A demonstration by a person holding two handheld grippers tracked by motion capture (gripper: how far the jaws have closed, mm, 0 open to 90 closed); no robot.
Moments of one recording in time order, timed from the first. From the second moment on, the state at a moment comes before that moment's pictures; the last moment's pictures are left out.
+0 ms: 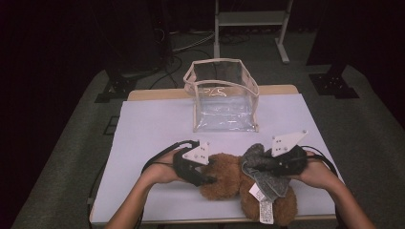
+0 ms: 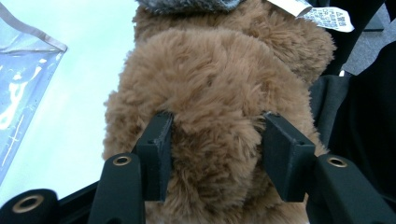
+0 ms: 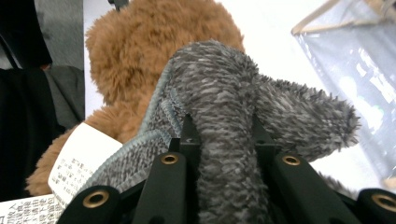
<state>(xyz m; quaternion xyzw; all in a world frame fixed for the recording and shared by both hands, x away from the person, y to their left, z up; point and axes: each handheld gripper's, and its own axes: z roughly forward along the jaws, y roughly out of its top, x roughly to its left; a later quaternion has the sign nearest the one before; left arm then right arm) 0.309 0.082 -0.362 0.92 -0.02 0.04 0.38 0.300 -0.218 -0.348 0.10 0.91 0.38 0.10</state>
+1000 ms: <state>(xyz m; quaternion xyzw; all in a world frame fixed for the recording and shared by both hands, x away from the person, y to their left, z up) 0.306 0.083 -0.365 0.92 -0.01 0.05 0.39 0.296 -0.168 -0.349 0.04 0.92 0.37 0.07</state>
